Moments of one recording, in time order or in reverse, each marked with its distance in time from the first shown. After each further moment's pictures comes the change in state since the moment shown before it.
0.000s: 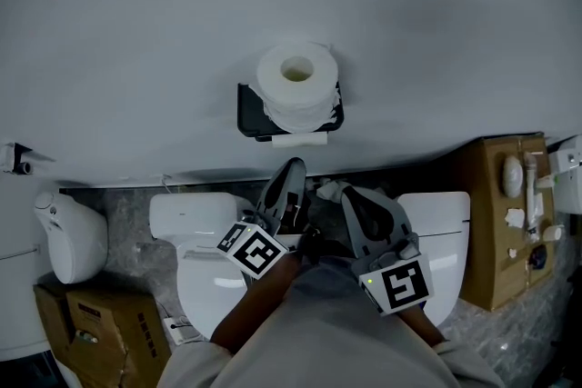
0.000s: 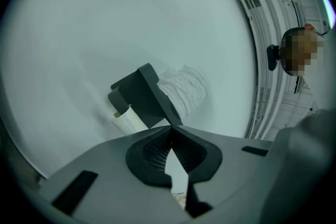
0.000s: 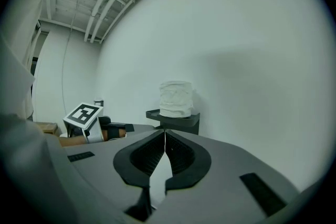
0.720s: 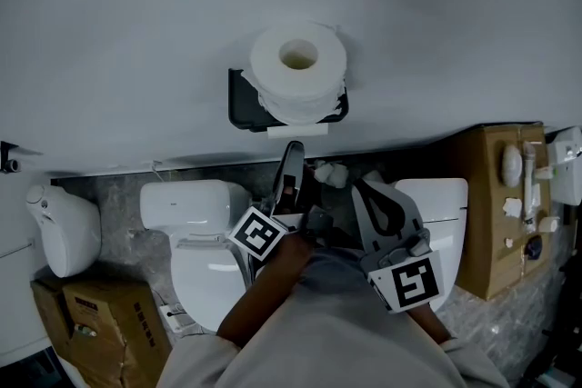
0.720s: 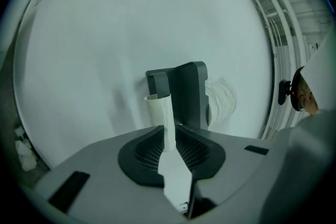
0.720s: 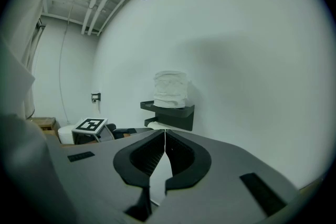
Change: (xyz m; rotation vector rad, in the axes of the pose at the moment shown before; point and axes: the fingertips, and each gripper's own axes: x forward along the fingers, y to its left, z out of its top) left arm 0.022 0.038 -0.018 -0.400 -0.174 -0.041; right arm 0.003 -0.015 -0.018 -0.016 0.075 -0.020
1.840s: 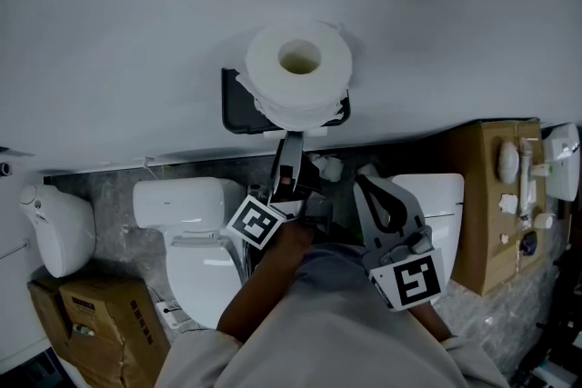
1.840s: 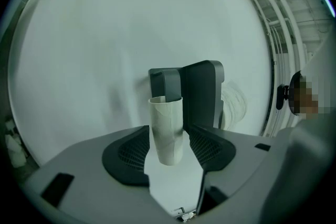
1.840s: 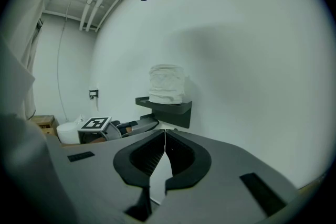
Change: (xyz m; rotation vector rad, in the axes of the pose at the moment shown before) left arm 0.027 0.012 0.009 -0.037 -0.035 -0.039; right arm 0.013 -0.011 -0.007 -0.002 0.042 -0.013
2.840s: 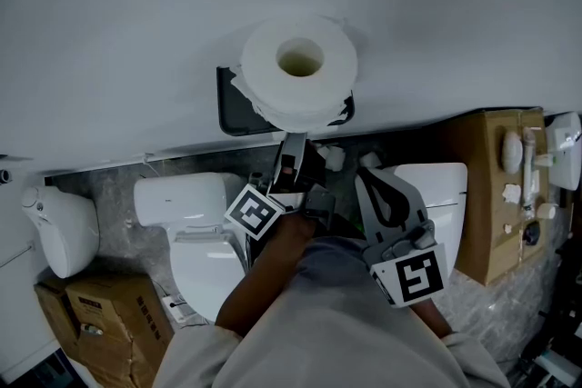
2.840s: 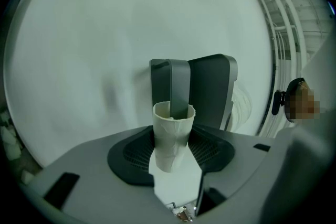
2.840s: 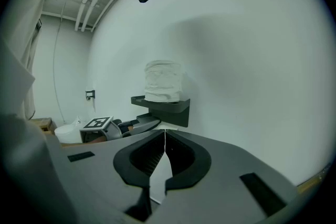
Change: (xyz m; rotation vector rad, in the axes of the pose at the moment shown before) left arm 0.018 0.001 -0.003 -0.059 0.065 -0.035; right arm 0.012 -0.004 -0.001 0.031 0.015 -0.022
